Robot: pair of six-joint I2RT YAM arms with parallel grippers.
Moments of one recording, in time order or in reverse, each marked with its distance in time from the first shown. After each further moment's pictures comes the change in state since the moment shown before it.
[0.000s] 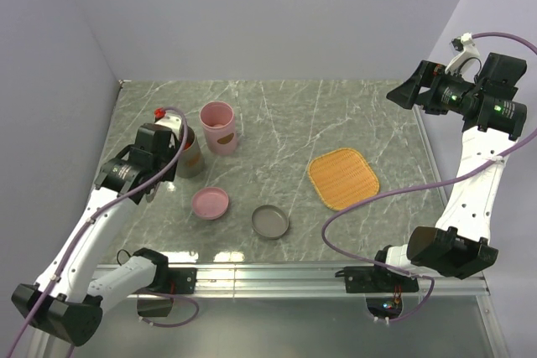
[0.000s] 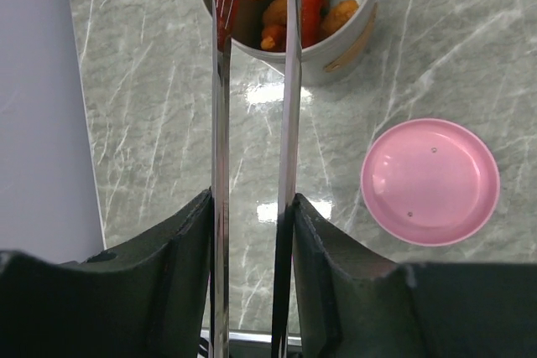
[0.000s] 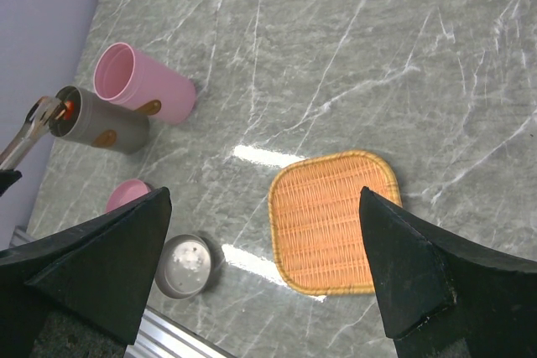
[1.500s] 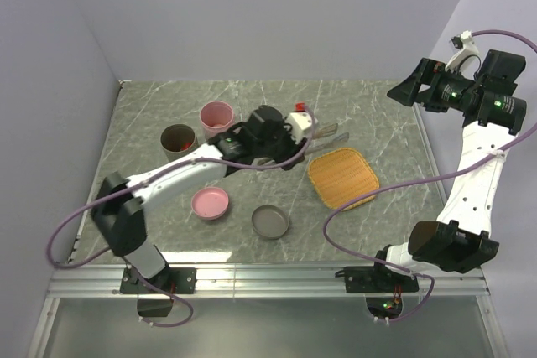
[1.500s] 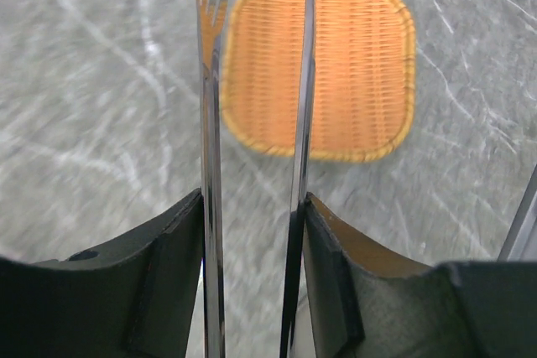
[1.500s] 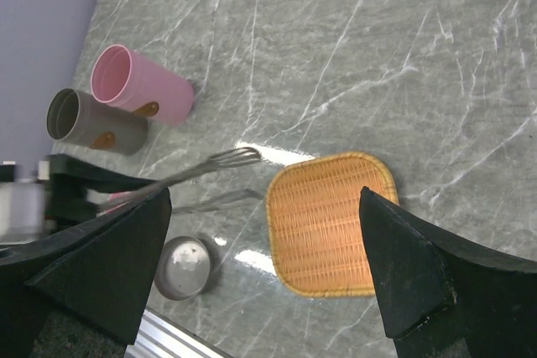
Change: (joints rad) left arm -0.497 0.626 0.287 0.637 0.546 0.136; right arm 0.000 0.036 0.024 -0.002 0.000 -0.001
